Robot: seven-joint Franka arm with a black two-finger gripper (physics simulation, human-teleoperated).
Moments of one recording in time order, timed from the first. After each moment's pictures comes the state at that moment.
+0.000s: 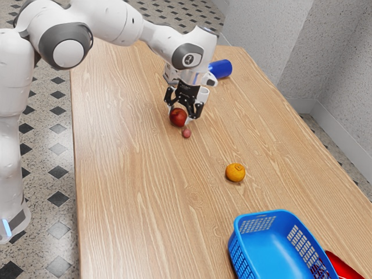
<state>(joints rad) 0.12 0.21 0.22 -1.79 -0.09 1.89 -0.35</state>
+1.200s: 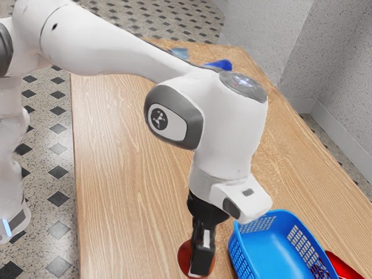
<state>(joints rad) -0.37 0.13 -0.58 -1.52 -0.03 1.74 -0.55</state>
